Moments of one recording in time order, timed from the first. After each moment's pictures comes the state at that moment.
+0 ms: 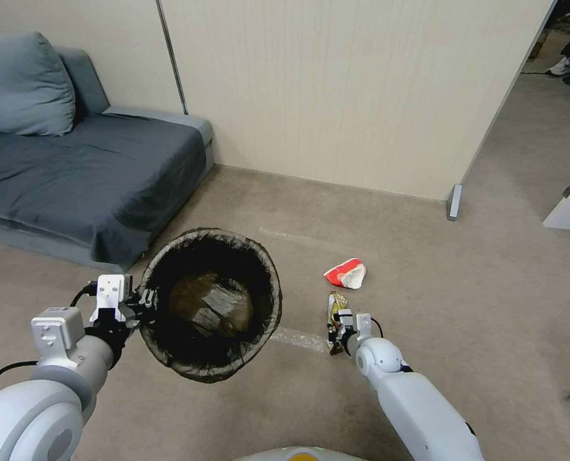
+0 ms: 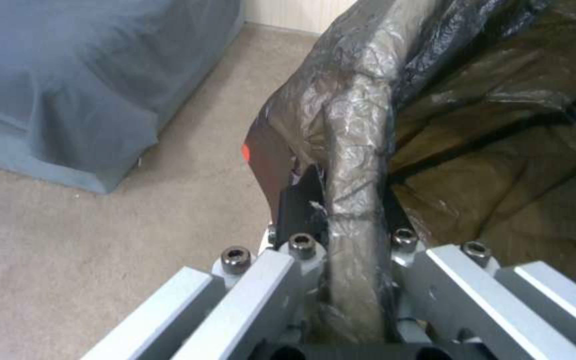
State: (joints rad) left arm 1.69 -1.17 -0.85 -2.50 -0.65 0.74 -0.18; right arm -0.94 1.36 0.09 1.07 0.48 -0.38 0.02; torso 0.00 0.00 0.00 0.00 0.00
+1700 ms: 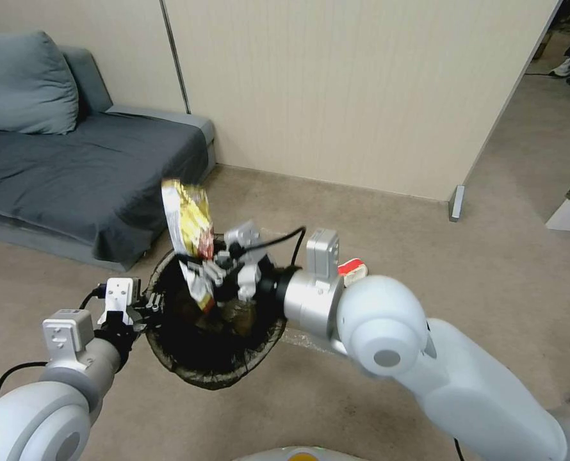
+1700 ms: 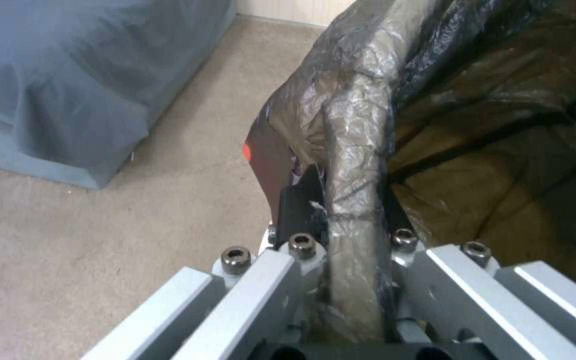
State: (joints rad) left arm 1.70 -1.17 -0.81 -2.50 -0.63 0.74 -0.18; right arm -0.67 1.09 -0.34 2.30 1.14 -0.65 0.29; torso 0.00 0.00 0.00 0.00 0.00
